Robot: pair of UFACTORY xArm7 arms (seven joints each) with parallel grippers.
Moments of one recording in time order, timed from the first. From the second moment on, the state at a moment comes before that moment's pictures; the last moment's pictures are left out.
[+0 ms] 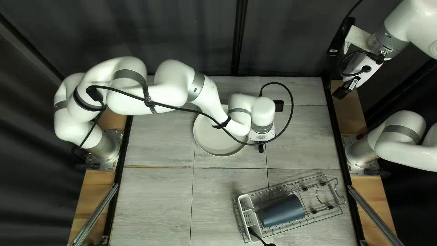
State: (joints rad) left arm 0.38 0.82 -0.32 1.65 0.25 0.75 -1.61; right arm -0.67 -0.88 0.06 0.78 0.13 1.57 -0.10
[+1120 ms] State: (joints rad) left arm 0.44 0.42 -0.37 1.36 0.25 0.84 -1.55; right arm -0.67 -0.88 0.06 0.78 0.13 1.57 -0.10
